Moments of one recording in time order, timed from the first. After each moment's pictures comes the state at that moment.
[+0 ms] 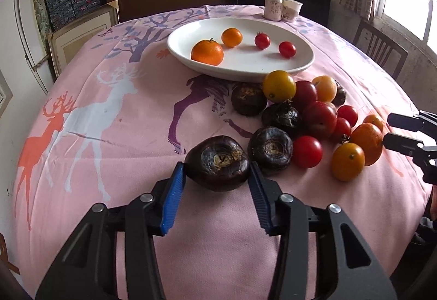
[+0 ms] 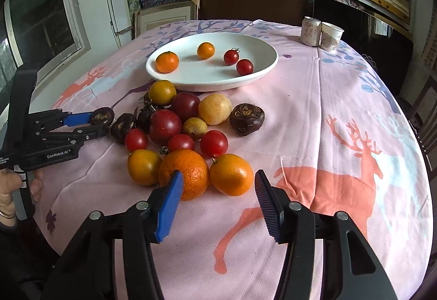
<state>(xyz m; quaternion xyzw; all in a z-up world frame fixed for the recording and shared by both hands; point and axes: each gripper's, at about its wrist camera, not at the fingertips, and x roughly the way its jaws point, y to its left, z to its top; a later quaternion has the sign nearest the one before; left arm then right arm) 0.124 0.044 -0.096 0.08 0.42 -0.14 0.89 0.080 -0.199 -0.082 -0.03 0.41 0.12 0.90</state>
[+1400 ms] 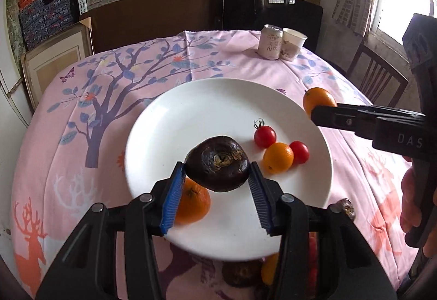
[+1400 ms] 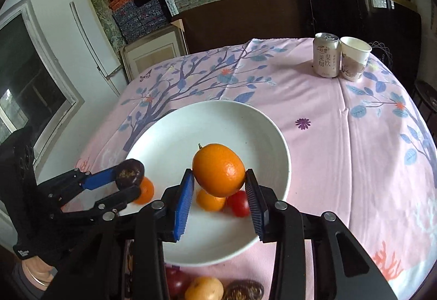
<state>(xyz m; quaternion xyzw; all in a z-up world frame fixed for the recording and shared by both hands) 0.302 -0.022 -0.048 0.07 0.41 -0.19 0.89 0.306 -0.215 -0.038 0.10 0.41 0.13 0.90</state>
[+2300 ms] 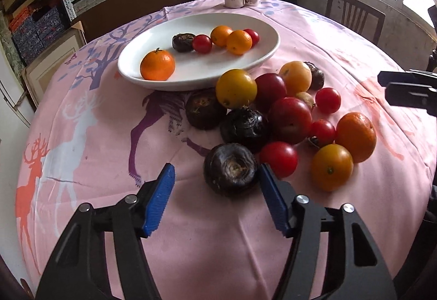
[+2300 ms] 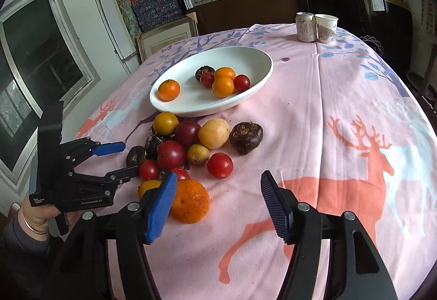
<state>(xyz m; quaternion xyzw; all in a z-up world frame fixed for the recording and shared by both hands) 0.143 -0.004 -0.106 0.17 0.42 -0.20 0.87 0.092 -0.234 -0.073 0.08 0.40 0.16 0.90</state>
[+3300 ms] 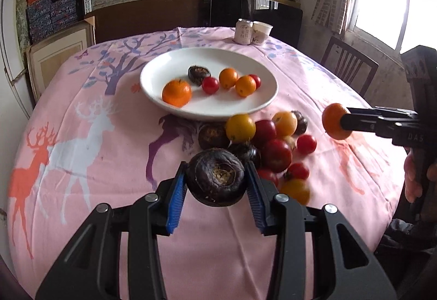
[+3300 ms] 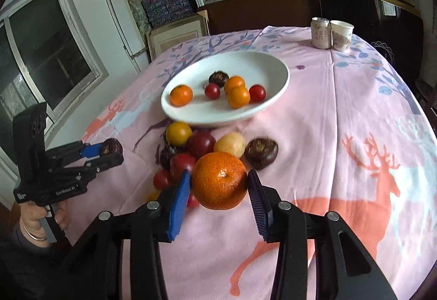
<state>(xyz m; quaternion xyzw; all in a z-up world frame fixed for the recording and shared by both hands) 0.129 0.034 -0.050 0.06 0.37 -0.23 0.90 0.132 -0.224 -0.038 0.07 0.39 0.18 0.90</state>
